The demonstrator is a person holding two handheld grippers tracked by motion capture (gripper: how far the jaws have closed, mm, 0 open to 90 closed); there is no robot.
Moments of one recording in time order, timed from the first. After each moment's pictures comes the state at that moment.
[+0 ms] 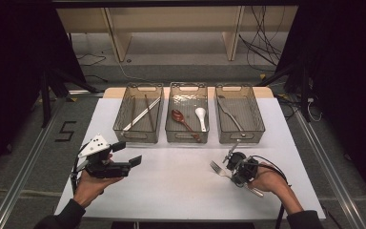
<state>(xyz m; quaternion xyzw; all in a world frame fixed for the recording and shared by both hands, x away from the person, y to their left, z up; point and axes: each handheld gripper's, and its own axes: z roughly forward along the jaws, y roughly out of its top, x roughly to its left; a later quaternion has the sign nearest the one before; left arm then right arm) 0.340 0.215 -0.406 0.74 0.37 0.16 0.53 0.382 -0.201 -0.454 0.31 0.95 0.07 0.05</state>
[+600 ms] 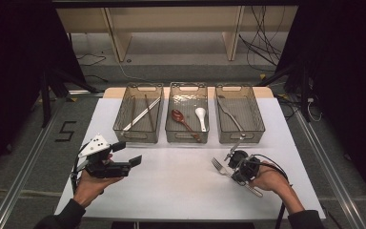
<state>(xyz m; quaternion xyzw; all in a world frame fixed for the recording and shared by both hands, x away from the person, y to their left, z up) 0.341 0.216 -0.406 0.74 0.37 0.16 0.53 0.384 -0.206 -0.449 0.31 0.95 0.09 0.05</state>
